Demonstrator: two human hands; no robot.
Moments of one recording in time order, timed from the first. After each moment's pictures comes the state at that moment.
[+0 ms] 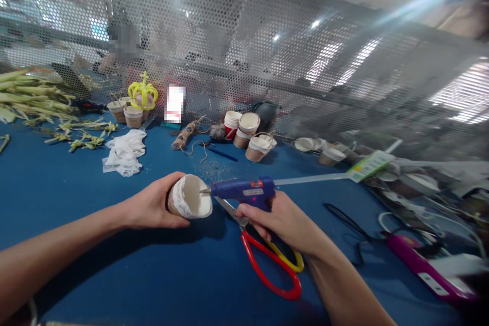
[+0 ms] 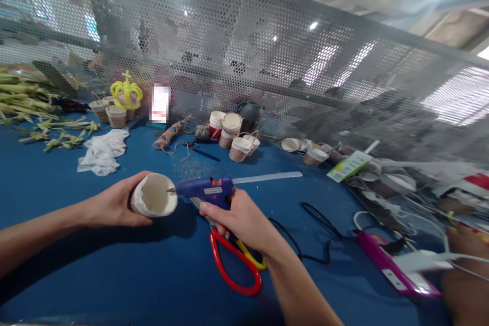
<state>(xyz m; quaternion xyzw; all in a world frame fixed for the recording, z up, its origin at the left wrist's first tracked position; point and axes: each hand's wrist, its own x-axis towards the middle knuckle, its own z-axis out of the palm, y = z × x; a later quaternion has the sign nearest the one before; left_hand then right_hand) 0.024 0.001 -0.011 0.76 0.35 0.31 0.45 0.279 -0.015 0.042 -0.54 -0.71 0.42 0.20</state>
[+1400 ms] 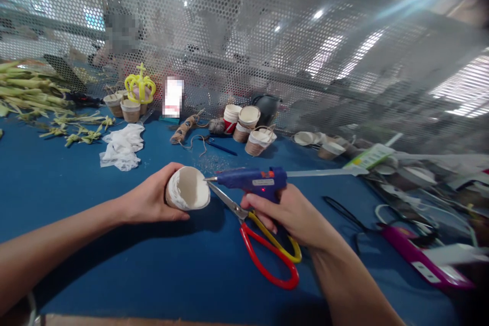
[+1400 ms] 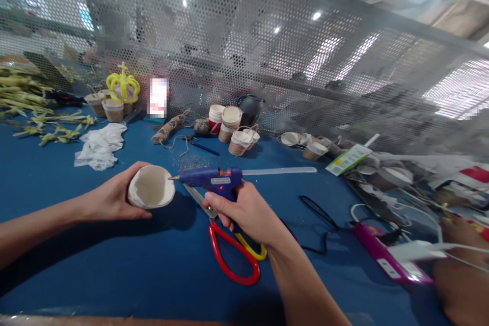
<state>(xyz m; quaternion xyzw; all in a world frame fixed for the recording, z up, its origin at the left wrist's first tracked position) 0.024 0.001 -0.011 0.78 0.38 0.32 0.40 0.283 -0.018 0.043 -0.53 -0.69 0.44 0.25</state>
